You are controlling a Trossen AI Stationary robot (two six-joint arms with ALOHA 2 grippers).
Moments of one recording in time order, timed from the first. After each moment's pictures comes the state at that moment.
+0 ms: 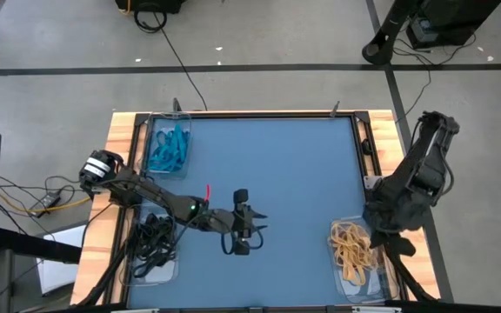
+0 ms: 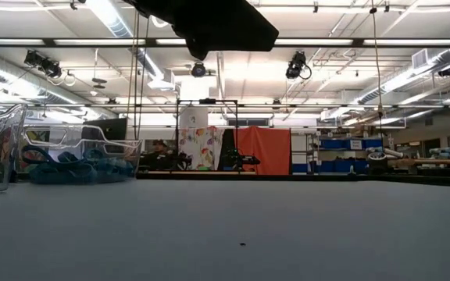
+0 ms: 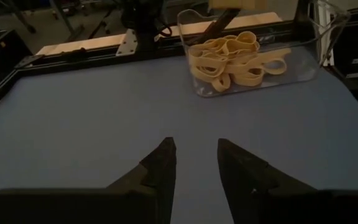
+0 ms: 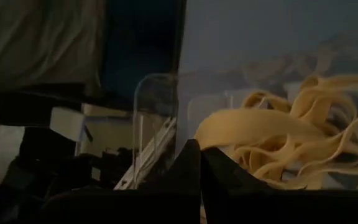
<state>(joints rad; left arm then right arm) -0.37 1.71 1.04 0.26 -0.42 -0.04 0.97 0.75 0.82 -0.88 -0.05 1.04</state>
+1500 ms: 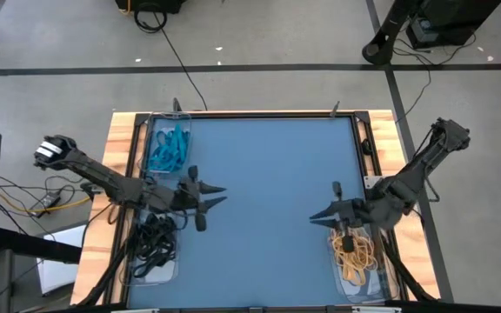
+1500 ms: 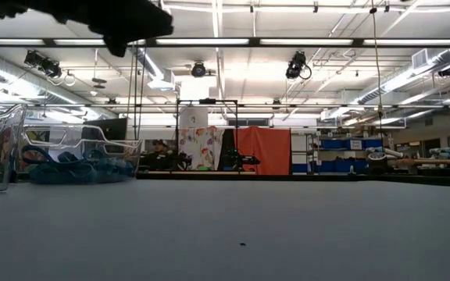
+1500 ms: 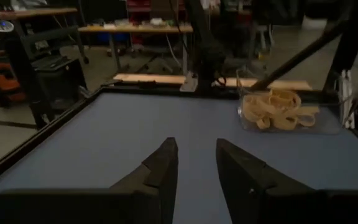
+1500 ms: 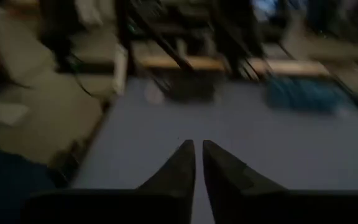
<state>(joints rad) -0.39 1.12 0.54 0.42 -0.60 -0.10 0.74 0.95 0.74 -0.20 0.65 0.28</state>
